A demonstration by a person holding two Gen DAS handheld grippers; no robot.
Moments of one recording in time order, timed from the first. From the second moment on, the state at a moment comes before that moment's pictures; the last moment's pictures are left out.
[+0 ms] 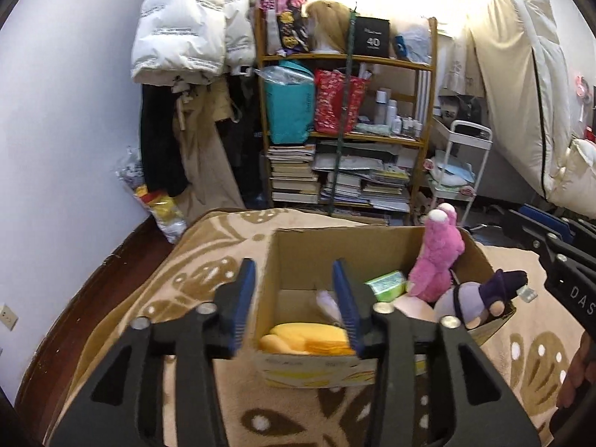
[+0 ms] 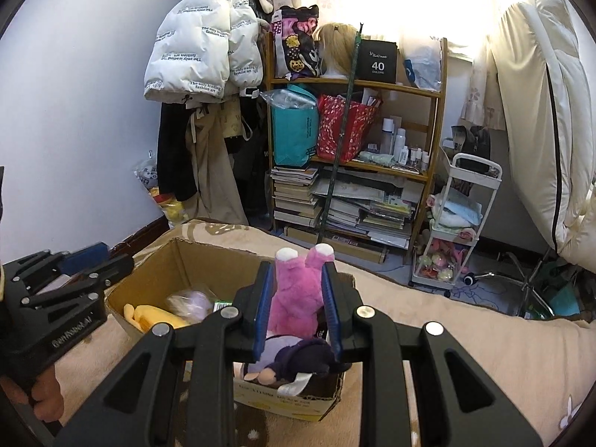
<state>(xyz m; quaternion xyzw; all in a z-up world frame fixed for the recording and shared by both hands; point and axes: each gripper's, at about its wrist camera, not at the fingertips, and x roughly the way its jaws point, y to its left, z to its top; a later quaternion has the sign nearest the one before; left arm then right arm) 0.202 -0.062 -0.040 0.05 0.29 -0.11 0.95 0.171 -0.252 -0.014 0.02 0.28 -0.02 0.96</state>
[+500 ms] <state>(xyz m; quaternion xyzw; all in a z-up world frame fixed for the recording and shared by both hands) 0.154 -0.049 -0.008 0.07 0.26 -0.09 0.96 0.135 -0.261 0.009 0.03 0.26 -0.03 0.96</state>
